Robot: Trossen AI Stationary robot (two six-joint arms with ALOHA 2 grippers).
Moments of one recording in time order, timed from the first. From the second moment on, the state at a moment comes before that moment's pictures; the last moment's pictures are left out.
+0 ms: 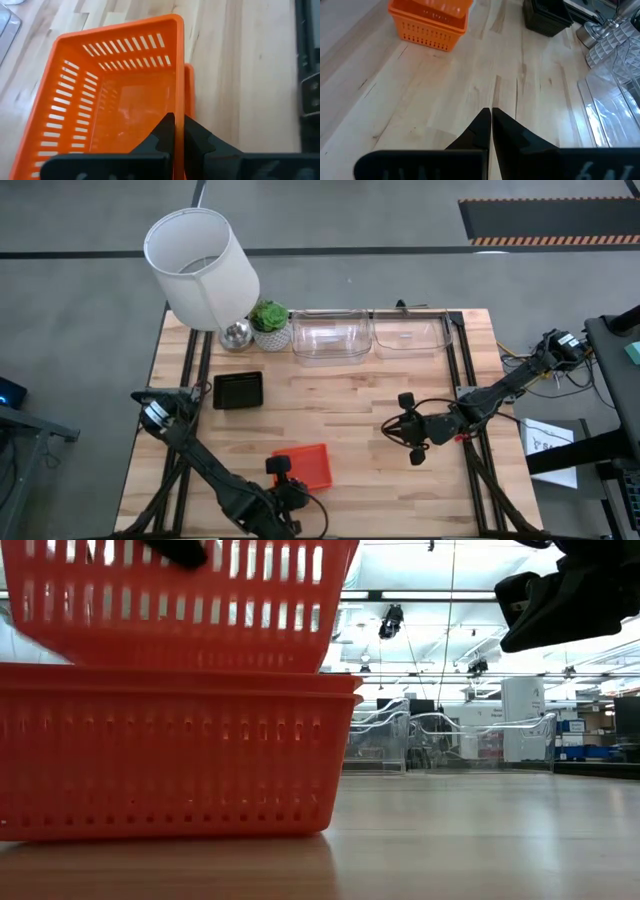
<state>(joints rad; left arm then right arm) -0.77 1.99 1.66 -0.87 -0.66 -0.81 0.54 1.07 0.49 -0.06 0.44 -0.08</state>
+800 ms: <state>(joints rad) -0.77 1.99 1.58 -0.80 -0.66 -0.81 0.54 1.07 0.49 -0.06 0.44 -0.05</state>
